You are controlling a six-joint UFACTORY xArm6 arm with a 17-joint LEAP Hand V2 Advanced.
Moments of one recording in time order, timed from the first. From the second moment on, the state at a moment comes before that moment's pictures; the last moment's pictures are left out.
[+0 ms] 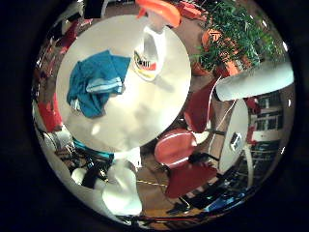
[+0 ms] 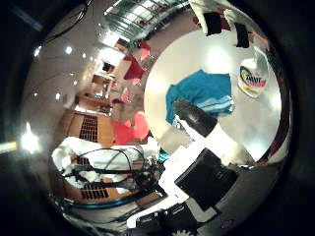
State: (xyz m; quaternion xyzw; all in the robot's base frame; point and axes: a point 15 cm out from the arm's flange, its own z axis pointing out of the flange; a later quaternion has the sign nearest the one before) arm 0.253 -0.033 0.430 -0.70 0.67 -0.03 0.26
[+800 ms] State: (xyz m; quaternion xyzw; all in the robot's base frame) arm 0.251 -0.171 0.372 -0.44 0.71 0.03 0.55
